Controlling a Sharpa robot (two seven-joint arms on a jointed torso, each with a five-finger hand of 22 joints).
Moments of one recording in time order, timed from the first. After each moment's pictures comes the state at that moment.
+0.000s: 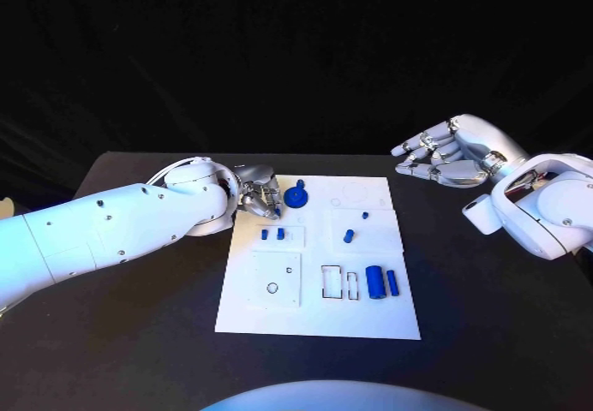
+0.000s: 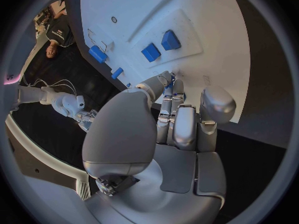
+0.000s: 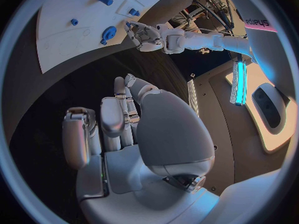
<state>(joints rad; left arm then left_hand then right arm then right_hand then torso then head) 1.25 -0.69 -0.03 1.37 -1.34 -0.03 -0.22 1.38 -0.16 0.49 -0.02 0.13 1.15 0.12 0.10 0.08 1.20 0.06 0.19 0.08 1.47 -0.03 1.34 1.02 0.12 1.47 0.07 1.03 1.11 1.29 -1.12 0.00 1.77 -0.96 -0.42 0.10 1.43 -0.13 0.36 0.07 0.13 1.09 0.14 0.06 0.07 1.25 0.05 0.16 0.30 1.46 -0.03 1.11 1.12 0.04 1.46 0.07 1.45 1.31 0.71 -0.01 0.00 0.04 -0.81</state>
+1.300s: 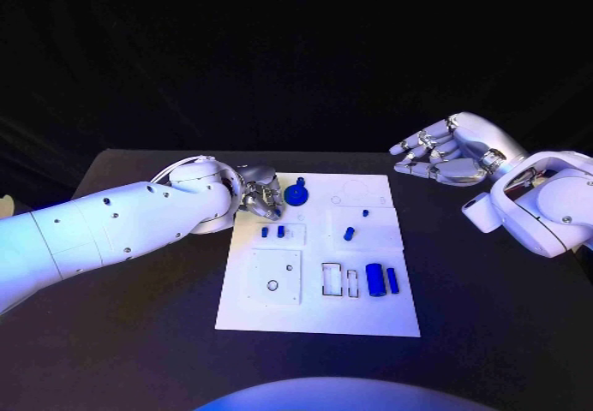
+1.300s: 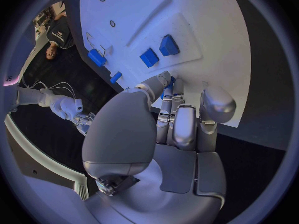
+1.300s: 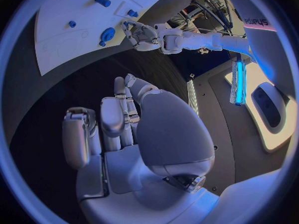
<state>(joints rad) 1.24 -0.68 -0.03 1.35 -1.35 -0.01 -0.22 1.38 -0.16 0.50 -0.02 0.13 1.16 0.12 0.09 0.08 1.21 0.06 0.18 0.08 1.47 -0.03 1.34 1.02 0.12 1.47 0.07 1.03 1.11 1.29 -1.12 0.00 1.77 -0.96 -0.41 0.10 1.43 -0.13 0.36 0.07 0.13 1.09 0.14 0.06 0.07 1.25 0.06 0.16 0.30 1.46 -0.03 1.11 1.12 0.04 1.46 0.07 1.45 1.31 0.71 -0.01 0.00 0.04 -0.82</state>
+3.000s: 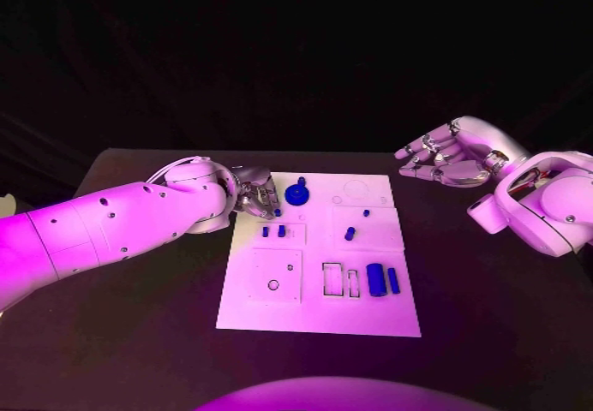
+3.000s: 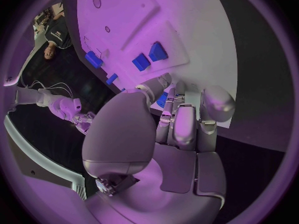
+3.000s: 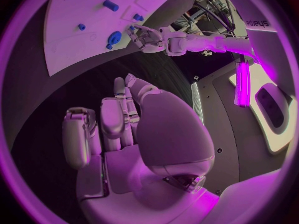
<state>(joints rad) 1.24 -0.70 -0.04 1.34 -1.35 0.00 -0.22 1.35 -0.19 0.52 -0.02 0.13 1.01 0.15 0.06 0.06 1.17 0.08 0.09 0.07 1.47 -0.02 1.34 0.99 0.12 1.46 0.07 1.02 1.11 1.29 -1.12 0.00 1.74 -0.99 -0.36 0.06 1.42 -0.13 0.35 0.08 0.11 1.09 0.14 0.06 0.07 1.25 0.06 0.12 0.27 1.46 -0.03 1.14 1.14 0.04 1.46 0.07 1.46 1.31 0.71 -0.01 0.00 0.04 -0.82</state>
